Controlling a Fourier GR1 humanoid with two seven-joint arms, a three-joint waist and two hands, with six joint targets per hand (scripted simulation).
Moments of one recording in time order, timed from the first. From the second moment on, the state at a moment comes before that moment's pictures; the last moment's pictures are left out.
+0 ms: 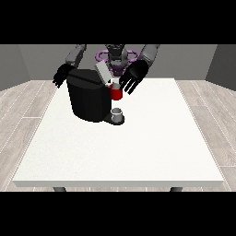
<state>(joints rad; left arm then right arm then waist) -1.18 0.46 0.08 -0.62 -0.72 -0.18 -0.18 -0.32 -0.05 -0.08 -1.35 -0.04 -0.16 -0.10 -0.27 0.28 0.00</state>
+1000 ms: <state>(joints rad) -1.10 0.41 0.07 -0.64 -0.75 -0.22 -0.17 -0.25 -0.03 -0.08 -1.32 -0.05 -0.17 -0.10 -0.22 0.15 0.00</state>
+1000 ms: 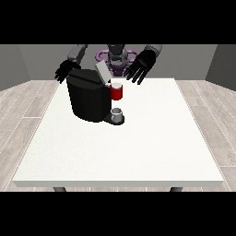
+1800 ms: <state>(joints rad) -0.77 0.15 0.32 -0.66 -0.39 -0.22 -0.24 -0.09 -0.10 -0.09 -1.36 -0.06 -0.11 -0.06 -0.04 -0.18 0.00</state>
